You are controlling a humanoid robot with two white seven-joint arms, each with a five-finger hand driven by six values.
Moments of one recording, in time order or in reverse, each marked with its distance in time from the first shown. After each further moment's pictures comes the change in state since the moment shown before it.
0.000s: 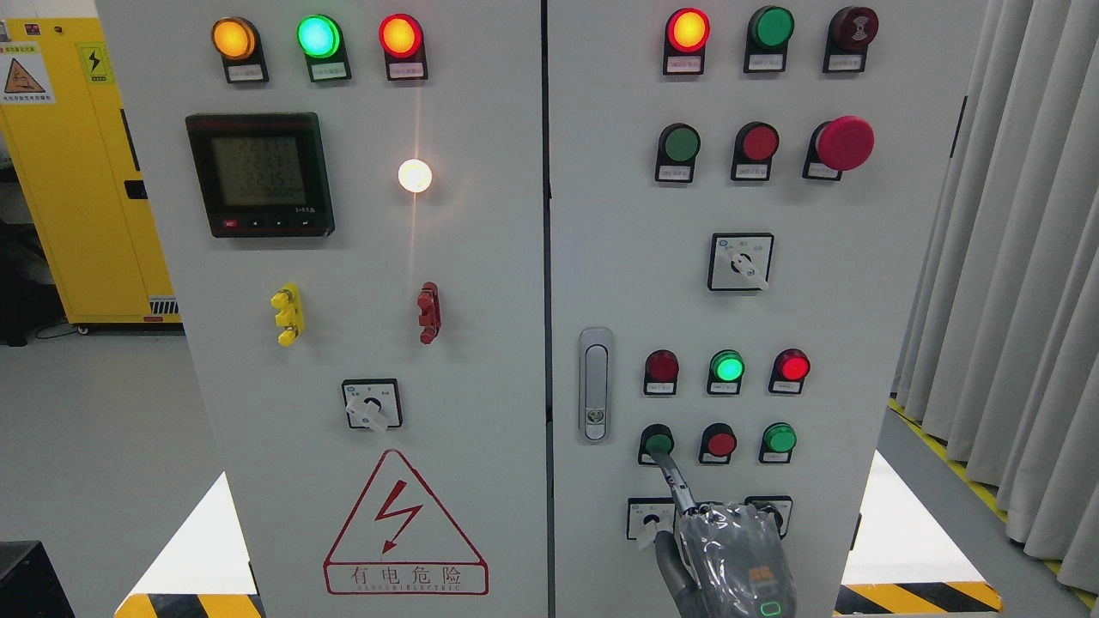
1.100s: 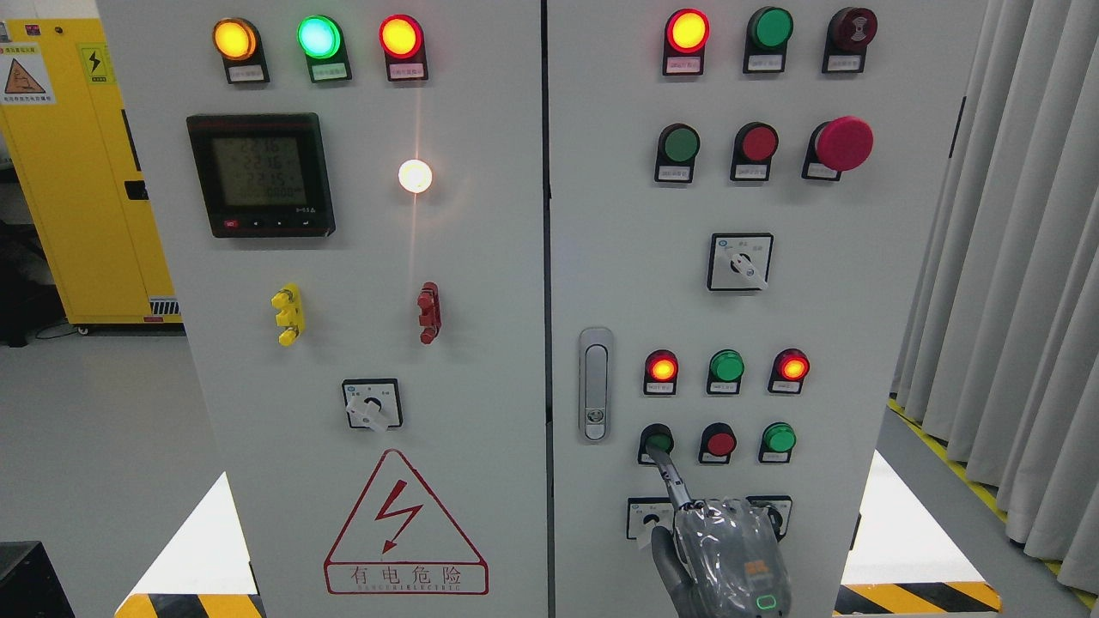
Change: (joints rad) left arm 0.000 0.000 0.000 0.000 0.000 0.000 0.000; right arm -0.012 0.001 0.001 0.004 -0.024 -0.002 0.029
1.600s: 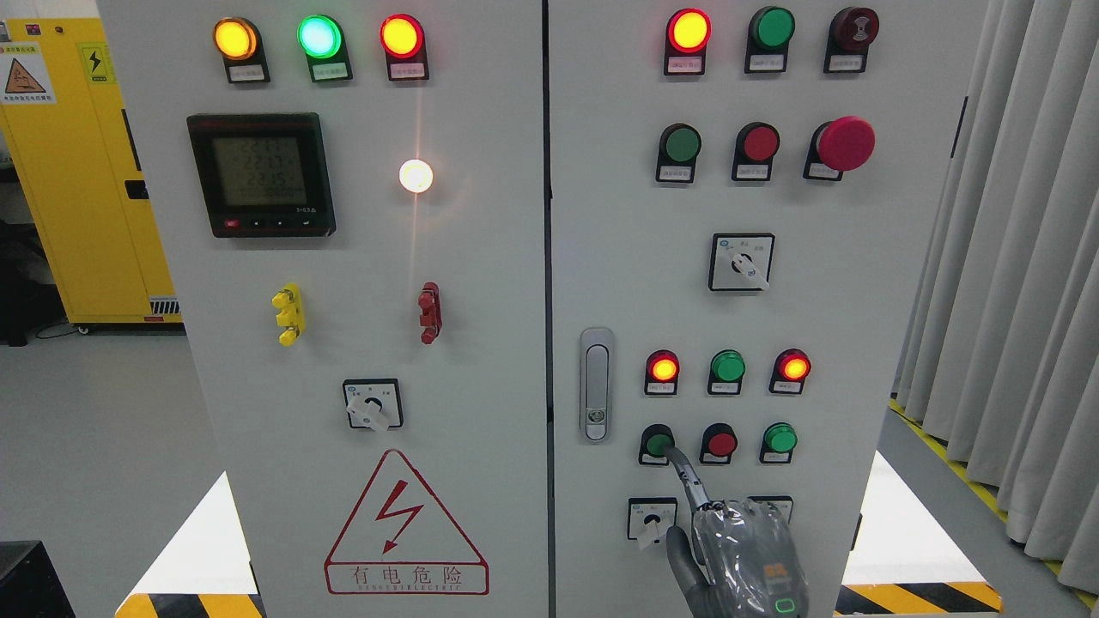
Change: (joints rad) left arm 0.000 0.000 0.000 0.000 0.000 0.000 0.000; right arm 0.026 0.001 -0.045 -0.035 -0.040 0.003 0.009
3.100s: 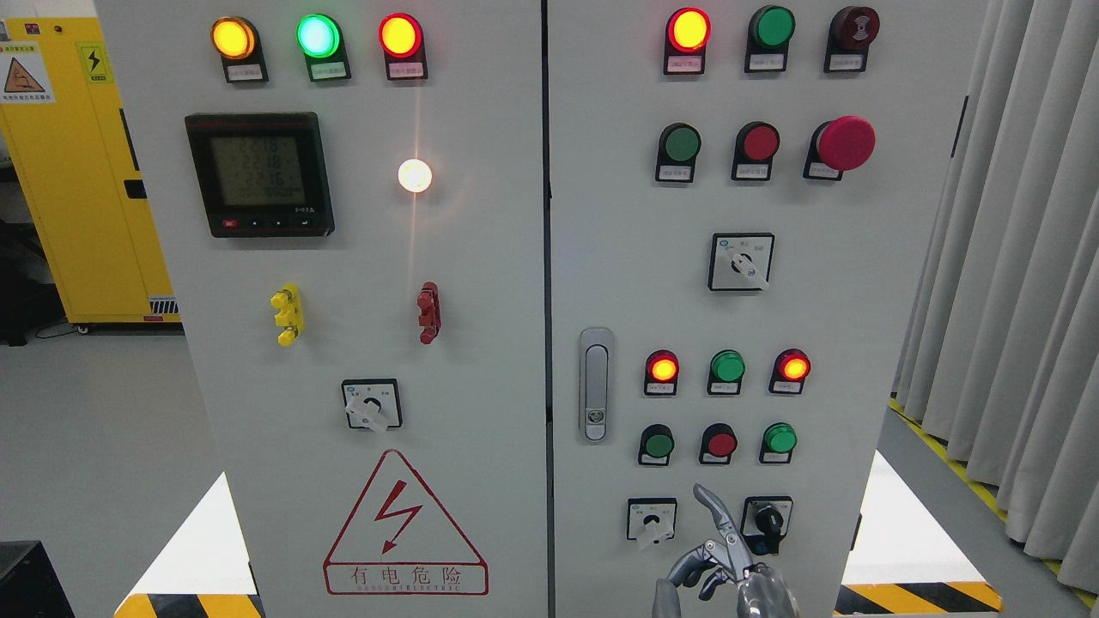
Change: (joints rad) left arm 0.000 0.000 0.000 0.000 0.000 0.000 -0.005; right arm 0.219 -0.001 0.101 -0.140 -0.798 -0.082 -0.015
